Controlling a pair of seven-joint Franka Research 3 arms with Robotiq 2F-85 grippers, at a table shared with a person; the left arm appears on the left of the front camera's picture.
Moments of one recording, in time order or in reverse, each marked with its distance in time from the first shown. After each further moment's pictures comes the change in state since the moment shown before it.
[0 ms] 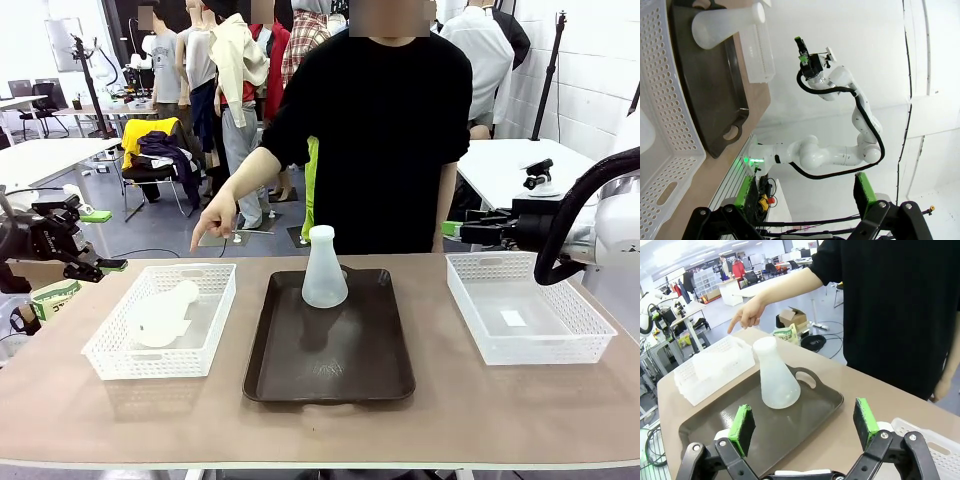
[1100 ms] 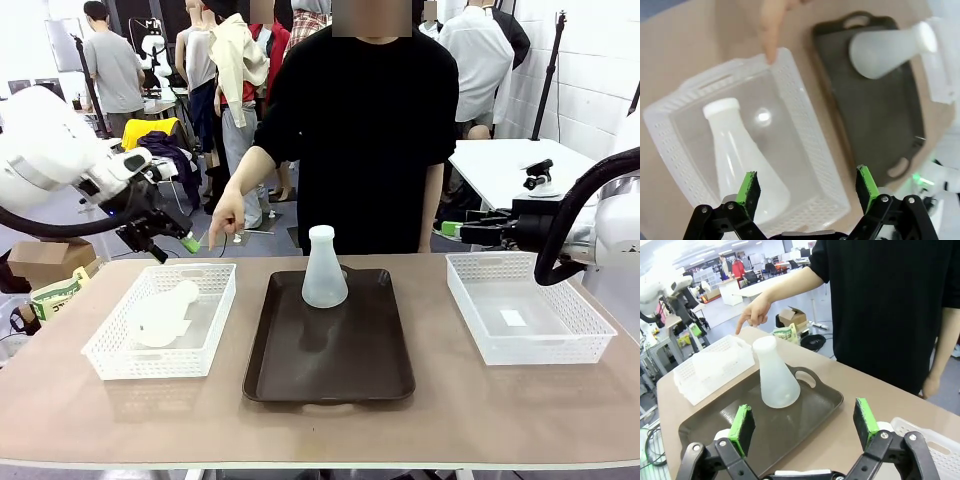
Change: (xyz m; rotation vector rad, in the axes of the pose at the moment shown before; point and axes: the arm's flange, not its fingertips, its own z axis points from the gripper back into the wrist) left arm 0.099 -0.034 -0.118 1.063 0.033 -0.219; right arm 0.000 0.000 0.000 -0.002 0.002 0.000
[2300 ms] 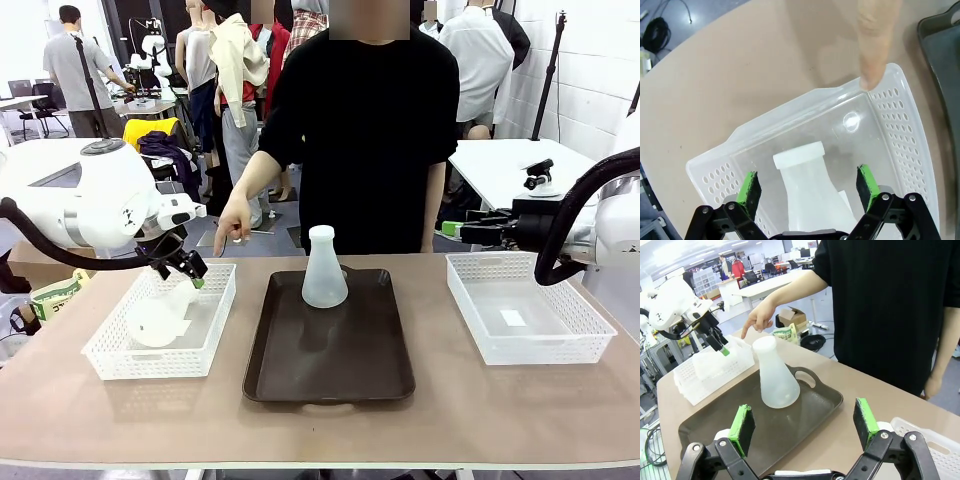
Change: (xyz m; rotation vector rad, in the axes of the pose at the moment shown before) left arm 0.019 0.026 -0.096 0.417 -0.007 -0.154; right arm 0.000 0.000 0.000 -0.001 0.000 0.000
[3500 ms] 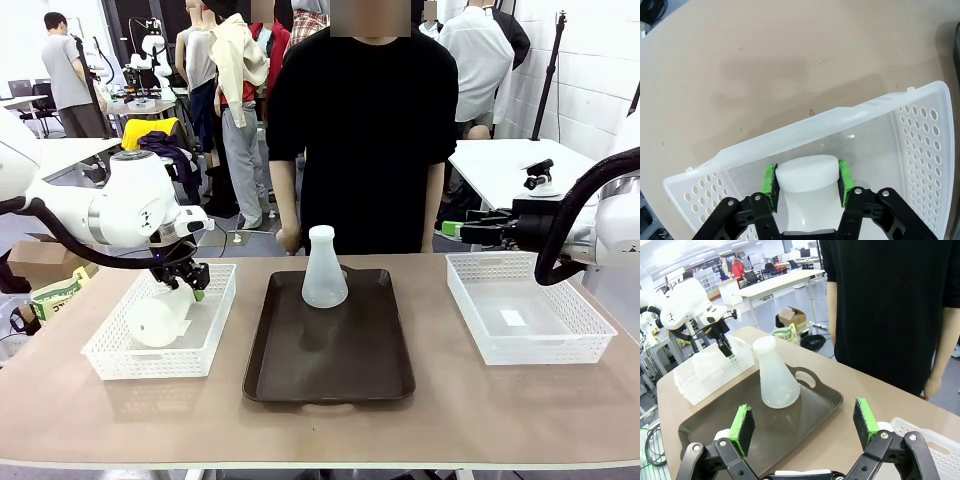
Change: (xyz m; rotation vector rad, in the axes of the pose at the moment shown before) left arm 0.016 0.001 -0.037 0.010 0.132 0.080; right arm 0.000 0.000 0.000 0.000 0.000 0.000
